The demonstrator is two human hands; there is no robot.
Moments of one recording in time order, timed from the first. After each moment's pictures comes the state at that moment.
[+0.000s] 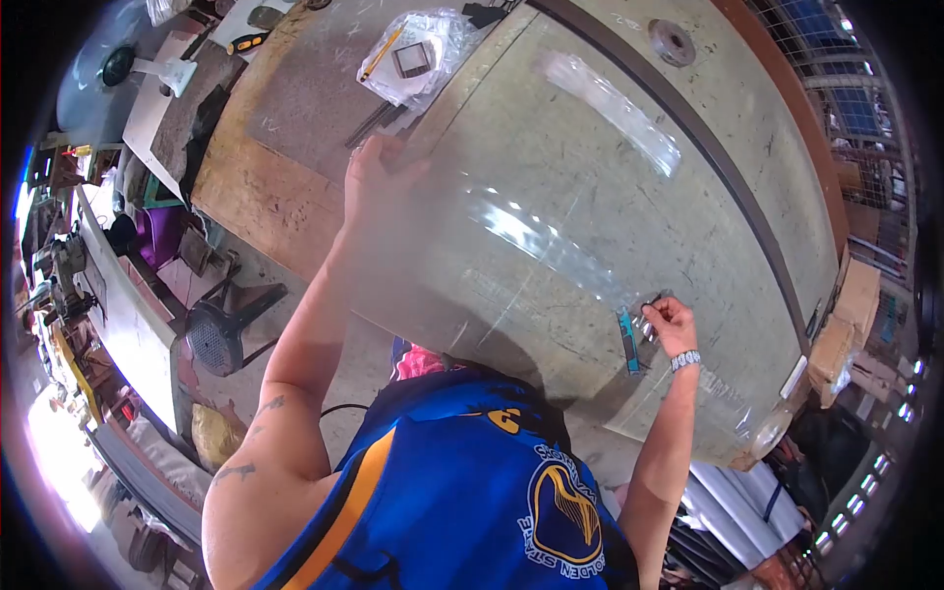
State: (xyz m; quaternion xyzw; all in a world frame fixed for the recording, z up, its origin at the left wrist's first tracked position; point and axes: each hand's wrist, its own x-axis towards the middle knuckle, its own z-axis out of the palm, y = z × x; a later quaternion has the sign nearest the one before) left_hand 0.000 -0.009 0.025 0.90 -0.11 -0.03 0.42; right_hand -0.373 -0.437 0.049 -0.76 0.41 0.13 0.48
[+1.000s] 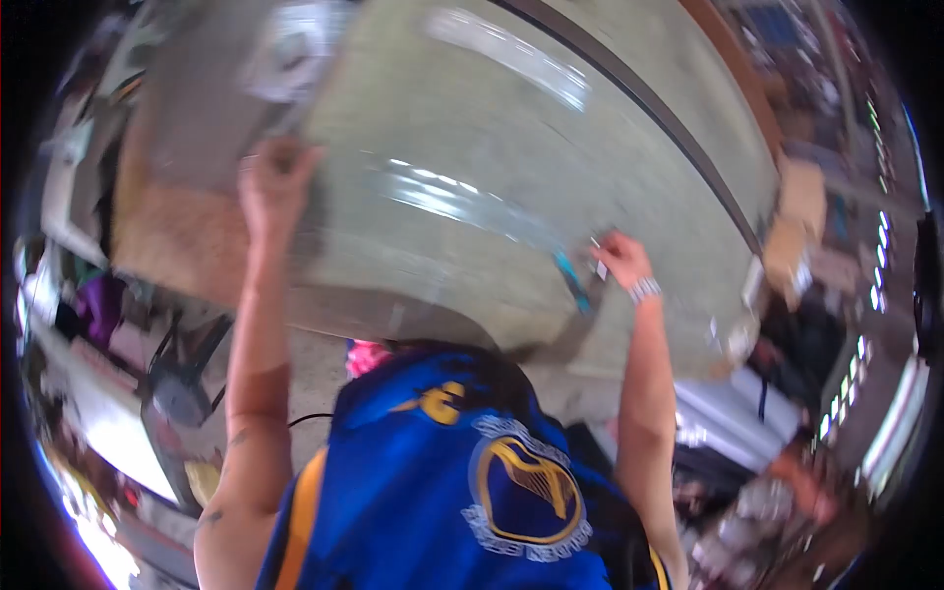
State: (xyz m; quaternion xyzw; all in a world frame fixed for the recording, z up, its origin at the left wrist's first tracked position) left_hand 0.003 -0.012 0.025 0.89 -0.10 -0.05 0.44; right_hand -0.392 -0.458 0.047 -0.83 0.37 0.15 0.39
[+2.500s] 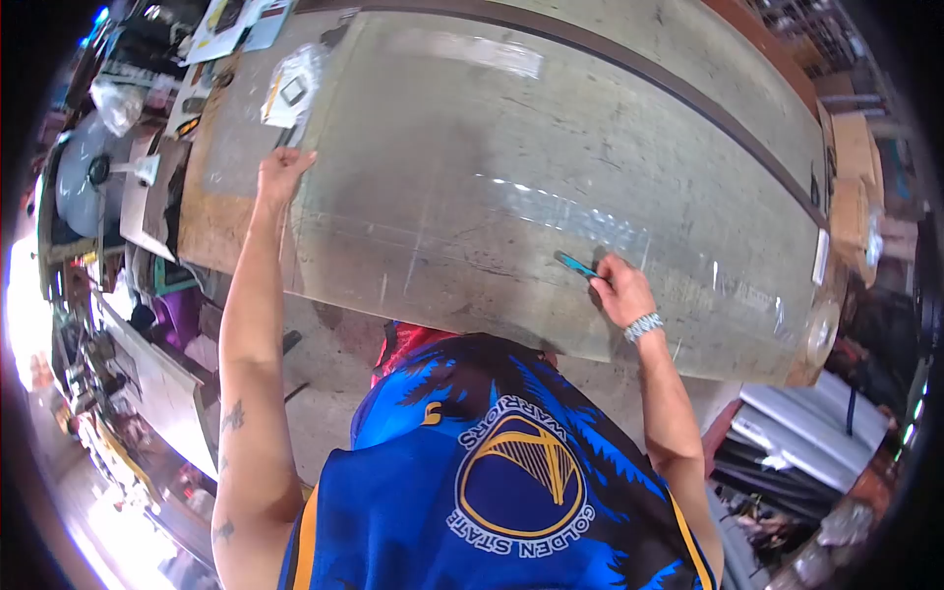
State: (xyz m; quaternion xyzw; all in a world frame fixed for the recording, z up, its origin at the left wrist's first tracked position) left_hand 0.044 0.001 0.010 0.89 -0.11 -0.15 0.42; right_hand -0.488 -0.380 0.072 -0.88 0.30 0.06 0.36
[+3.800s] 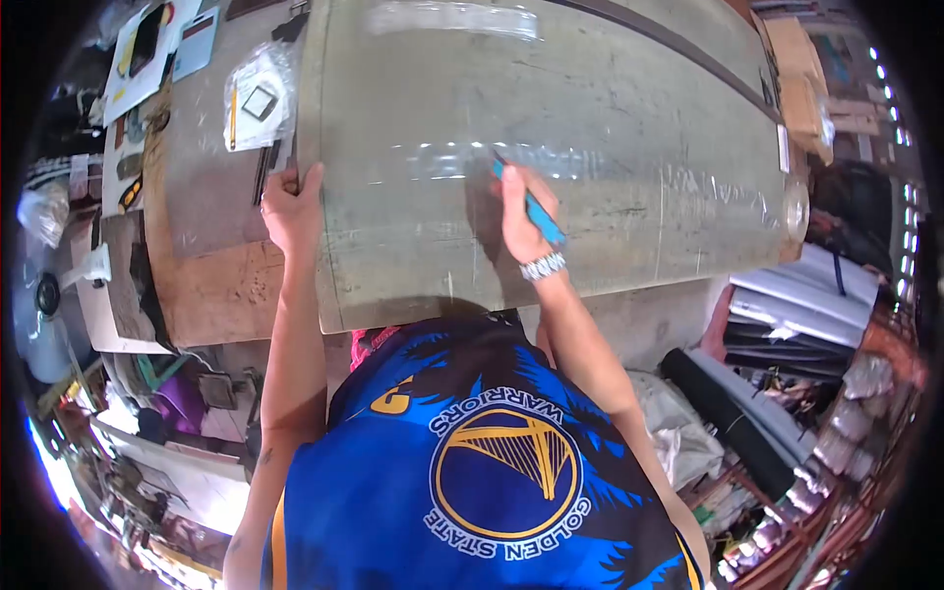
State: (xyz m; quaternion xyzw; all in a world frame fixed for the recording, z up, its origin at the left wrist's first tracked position) left_hand 0.020 -0.007 0.014 0.91 -0.12 -0.08 0.39; right_hand -0.252 -0.183 0.076 -0.75 0.40 -0.30 0.43
